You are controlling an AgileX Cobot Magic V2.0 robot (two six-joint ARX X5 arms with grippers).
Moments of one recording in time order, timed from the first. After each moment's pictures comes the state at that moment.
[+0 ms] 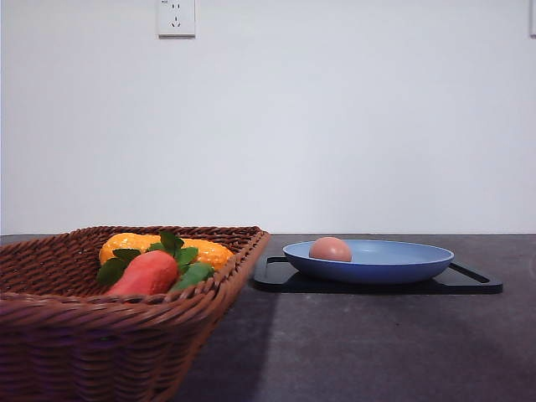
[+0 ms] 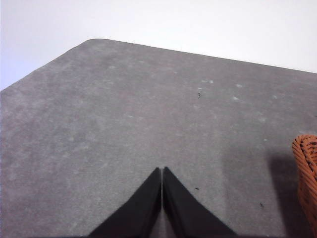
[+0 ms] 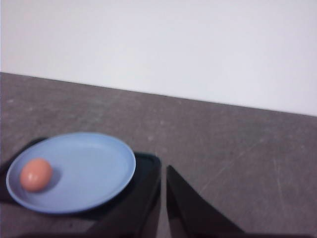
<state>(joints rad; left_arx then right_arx) 0.10 0.01 0.03 -0.19 -0.03 -0.12 0.11 0.11 0.26 -0.22 -0.06 -0.06</state>
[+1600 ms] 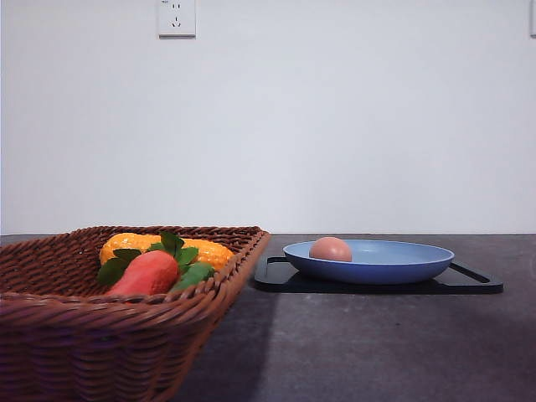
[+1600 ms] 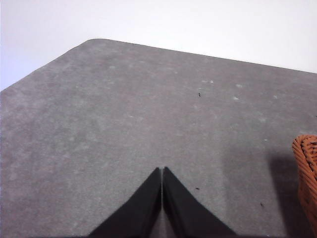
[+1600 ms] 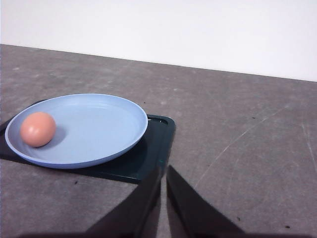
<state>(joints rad) 0.10 0.01 0.03 -0.19 -0.03 -0.12 0.08 0.01 0.02 -0.11 -0.11 -0.04</state>
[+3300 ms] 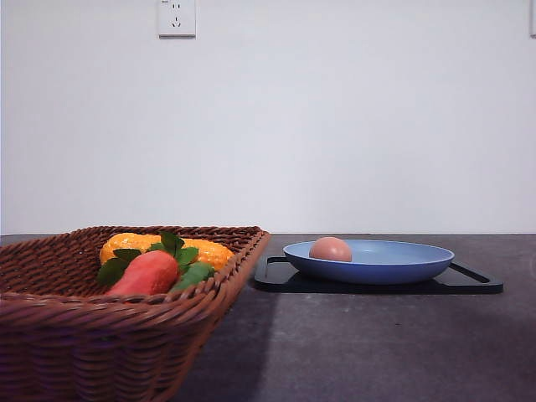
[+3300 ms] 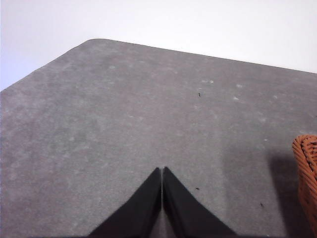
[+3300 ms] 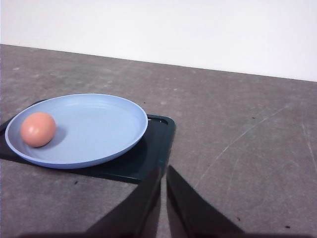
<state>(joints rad) 0.10 0.01 0.03 -0.19 -0.03 -0.12 0.08 0.01 0.02 -0.11 -0.11 -0.04</state>
